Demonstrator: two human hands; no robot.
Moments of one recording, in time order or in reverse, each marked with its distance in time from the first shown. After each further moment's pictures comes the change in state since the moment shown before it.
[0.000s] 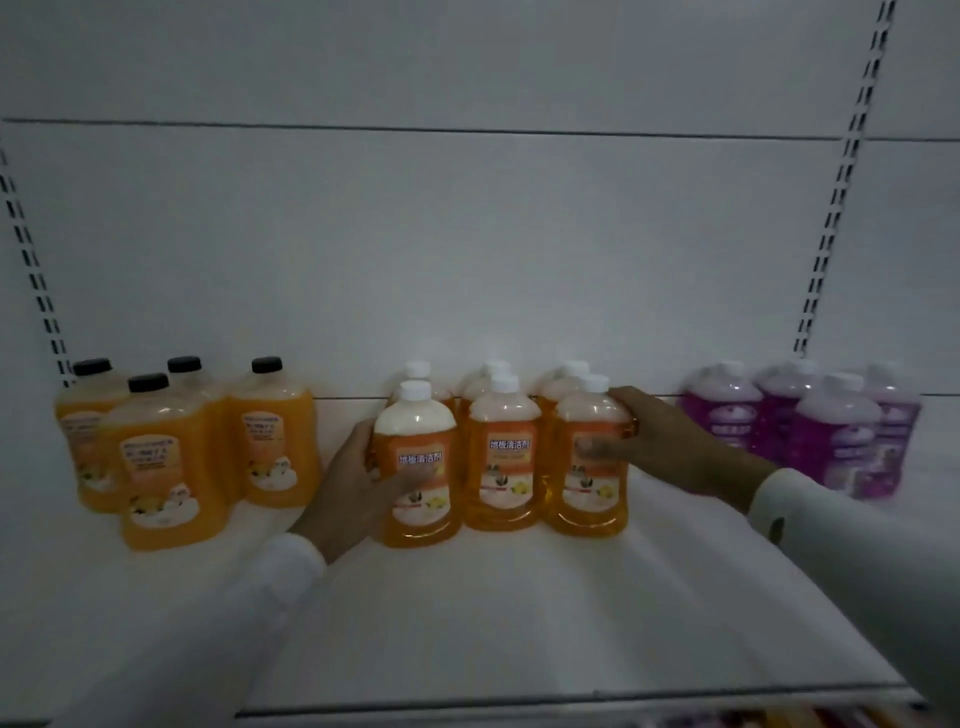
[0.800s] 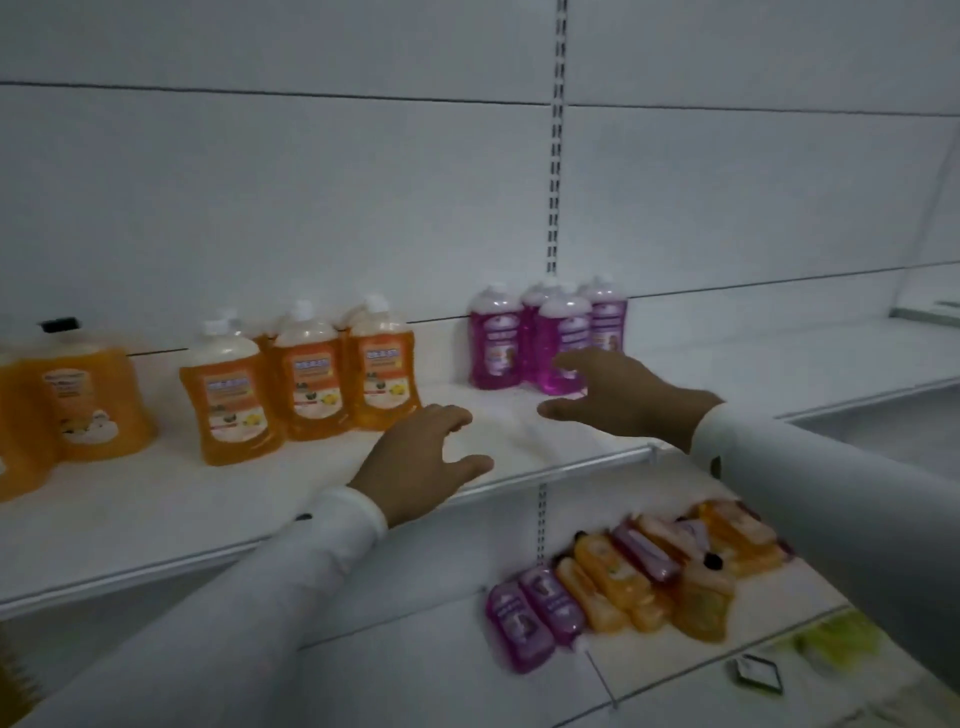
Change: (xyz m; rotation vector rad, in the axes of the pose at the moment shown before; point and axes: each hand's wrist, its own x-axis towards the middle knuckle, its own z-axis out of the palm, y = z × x) left_hand -0.137 0.096 0.192 0.652 -0.371 0.404; right_hand -0.208 0.039 -0.081 -0.513 0.182 0.104
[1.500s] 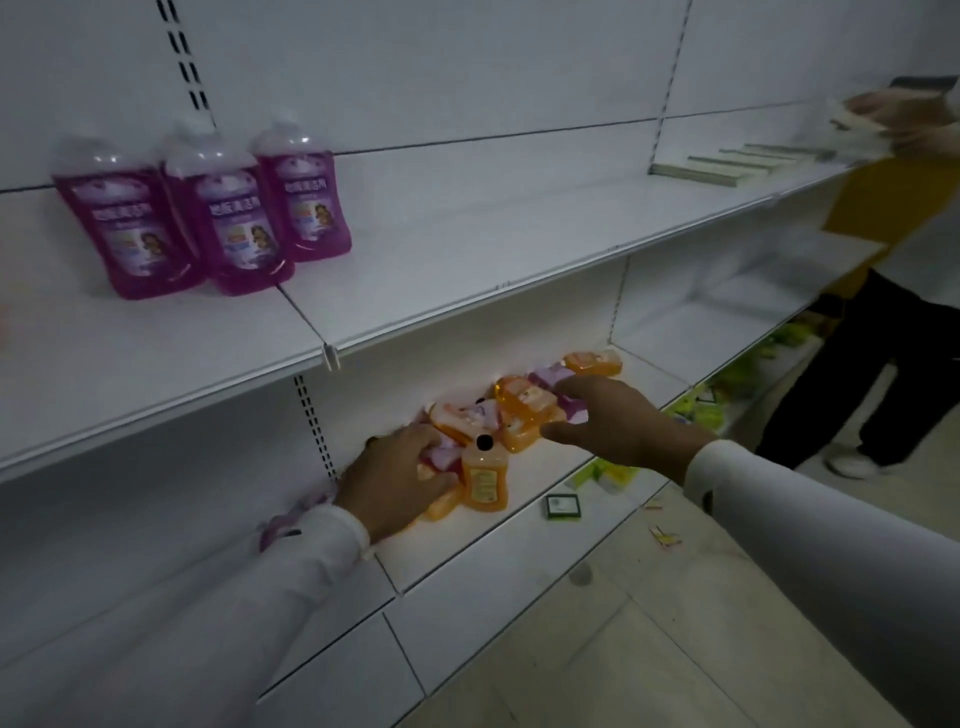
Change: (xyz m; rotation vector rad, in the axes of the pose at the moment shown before) left_hand 0.048 0.158 0.284 -0.157 -0.319 0.097; right_hand -0.181 0.299 0.030 0.010 -0.093 0.502
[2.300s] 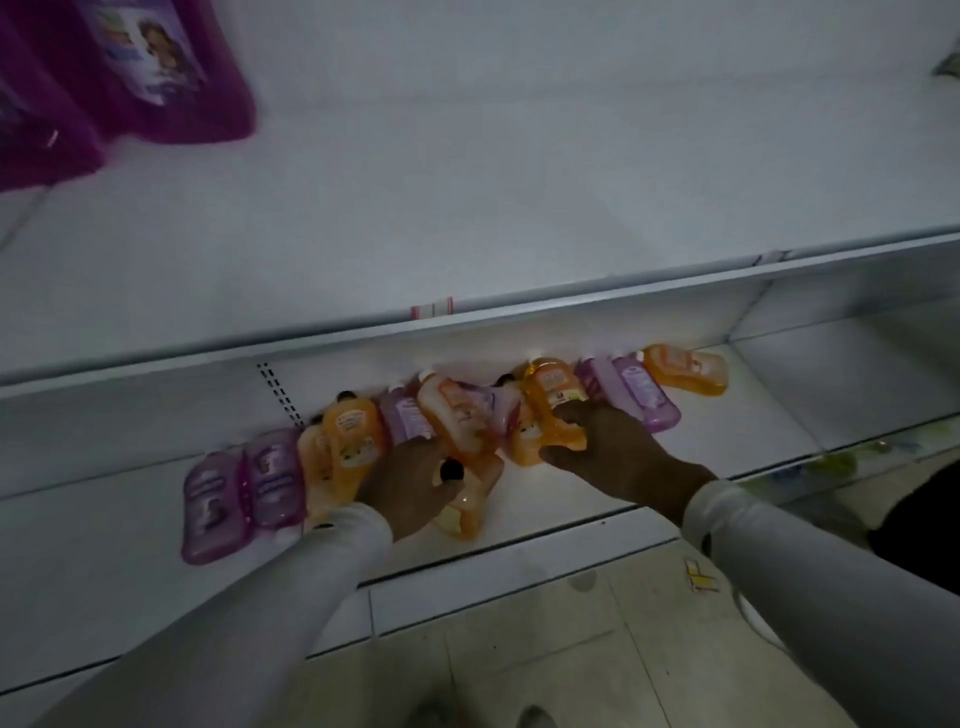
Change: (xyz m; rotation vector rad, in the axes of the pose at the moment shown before) left_hand 0.186 -0.036 0.168 0.055 -0.114 -0.409; right_hand 0.235 0.144 0.076 0.049 -0.425 -0.241
